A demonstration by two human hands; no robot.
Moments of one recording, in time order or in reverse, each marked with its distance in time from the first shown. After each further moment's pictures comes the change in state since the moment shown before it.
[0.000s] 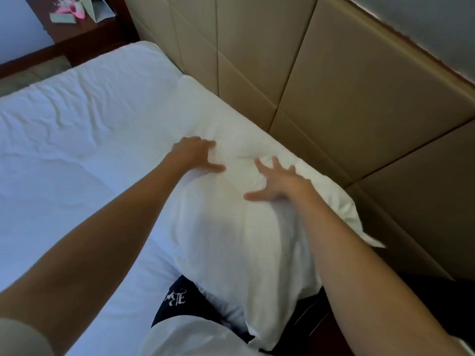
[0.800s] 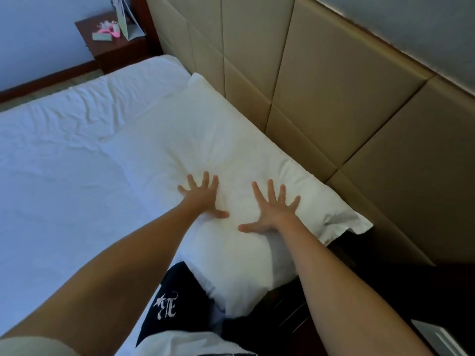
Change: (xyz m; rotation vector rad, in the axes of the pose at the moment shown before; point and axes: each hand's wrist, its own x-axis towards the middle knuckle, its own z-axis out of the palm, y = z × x) left_hand -0.113 0.084 0.128 -0.042 -0.237 -0.207; right_hand -0.053 0.062 0.128 -0.176 0.070 -0.100
